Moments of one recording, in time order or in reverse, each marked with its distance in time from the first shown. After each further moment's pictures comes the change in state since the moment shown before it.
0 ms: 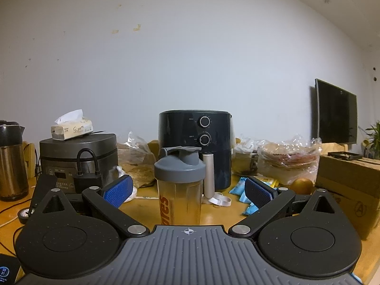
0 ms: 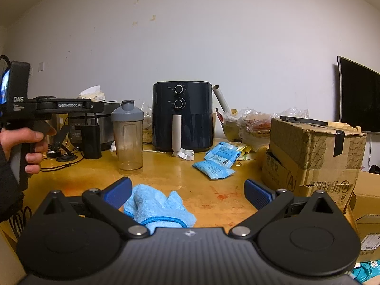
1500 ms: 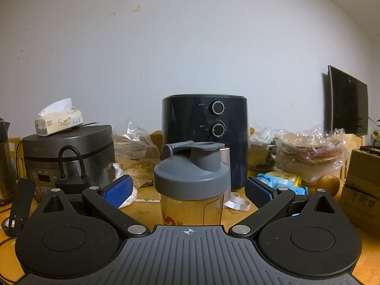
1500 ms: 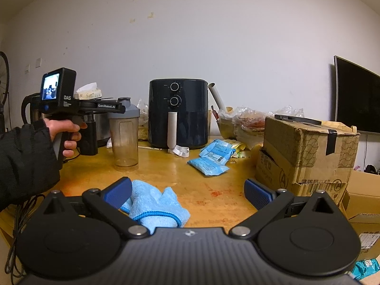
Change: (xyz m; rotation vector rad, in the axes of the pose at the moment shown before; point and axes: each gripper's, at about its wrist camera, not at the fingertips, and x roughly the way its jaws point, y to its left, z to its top) left arm 0.100 0.010 0.000 0.015 0.061 0.022; right arm 0.003 -0.020 0.000 -0.016 0.020 0.005
